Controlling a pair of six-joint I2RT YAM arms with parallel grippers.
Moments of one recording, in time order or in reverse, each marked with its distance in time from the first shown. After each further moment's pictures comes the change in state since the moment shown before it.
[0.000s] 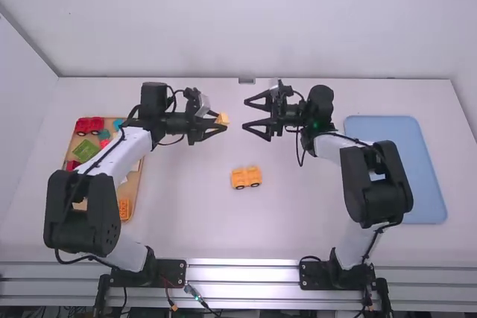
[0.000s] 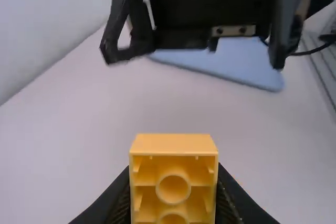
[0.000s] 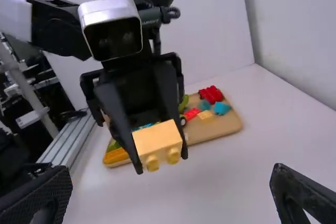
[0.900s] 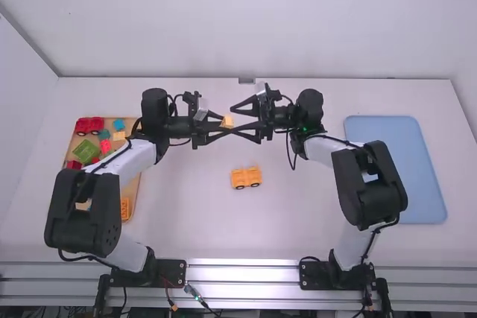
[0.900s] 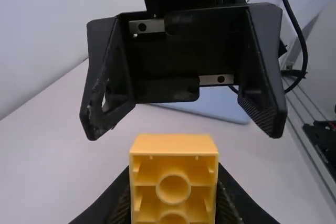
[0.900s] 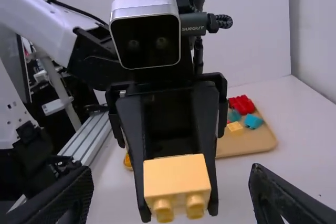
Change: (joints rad) left arm -0.028 0.000 -0.155 0.481 0.128 -0.346; right arm 0.086 0.001 0.000 0.116 0.004 0.065
